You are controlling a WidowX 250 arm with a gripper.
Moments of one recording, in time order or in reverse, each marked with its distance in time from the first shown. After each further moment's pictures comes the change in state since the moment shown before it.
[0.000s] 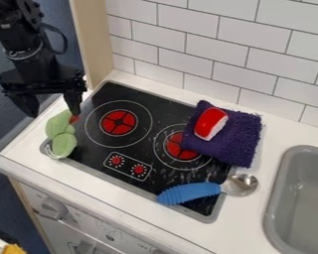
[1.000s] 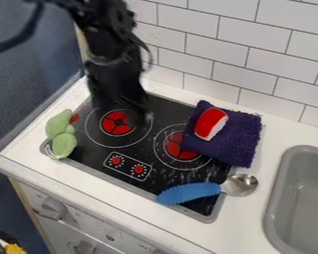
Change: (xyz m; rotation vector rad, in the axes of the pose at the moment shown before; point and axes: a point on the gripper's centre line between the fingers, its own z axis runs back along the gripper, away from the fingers) arm -0.023 -0.105 0.001 -0.058 0.013 -0.821
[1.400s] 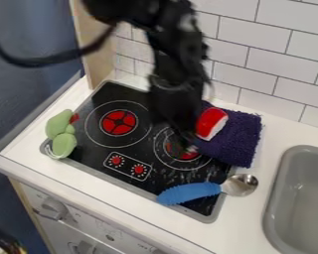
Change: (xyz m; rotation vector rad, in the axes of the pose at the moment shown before) arm 0.026 -0.065 -0.014 -0.011 0.035 -0.370
